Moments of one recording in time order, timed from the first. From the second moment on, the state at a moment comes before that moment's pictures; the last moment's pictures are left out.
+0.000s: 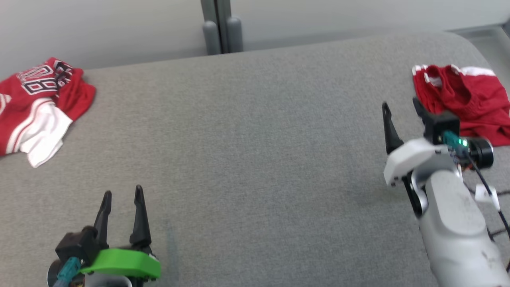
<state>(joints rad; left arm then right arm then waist) -0.05 0.05 -0.01 0.24 -0.31 -0.12 -0.26 -0.61 -0.05 -0.10 0.72 -0.08 0.13 -0.26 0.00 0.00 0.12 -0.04</state>
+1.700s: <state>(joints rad) 0.06 0.05 -0.10 0.21 -0.33 -0.09 -0.26 -0.14 -0.05 0.04 0.38 0.14 0.13 -0.26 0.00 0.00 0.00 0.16</state>
